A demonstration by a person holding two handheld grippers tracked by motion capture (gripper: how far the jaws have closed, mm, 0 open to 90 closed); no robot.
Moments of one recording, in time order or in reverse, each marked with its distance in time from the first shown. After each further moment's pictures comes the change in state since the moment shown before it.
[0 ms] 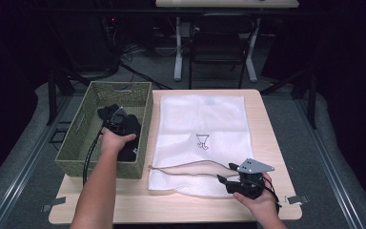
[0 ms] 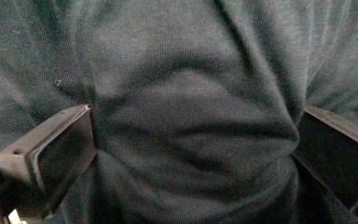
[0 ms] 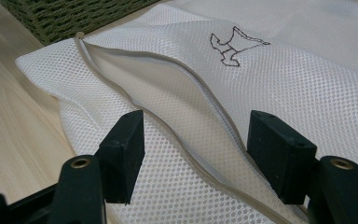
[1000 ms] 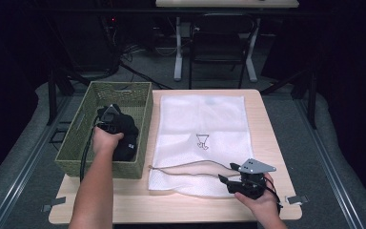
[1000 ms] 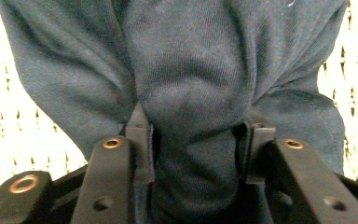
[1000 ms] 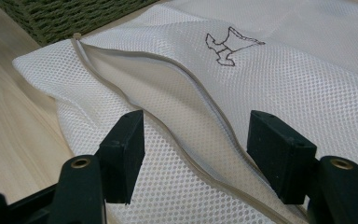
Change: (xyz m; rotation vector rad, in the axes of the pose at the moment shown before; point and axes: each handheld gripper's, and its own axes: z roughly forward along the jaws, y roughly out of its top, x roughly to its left) left arm 0.028 -0.005 -0.017 -0.029 -0.030 -0.034; right arm -0.002 -0.001 -0.003 -0.004 -0.007 0.005
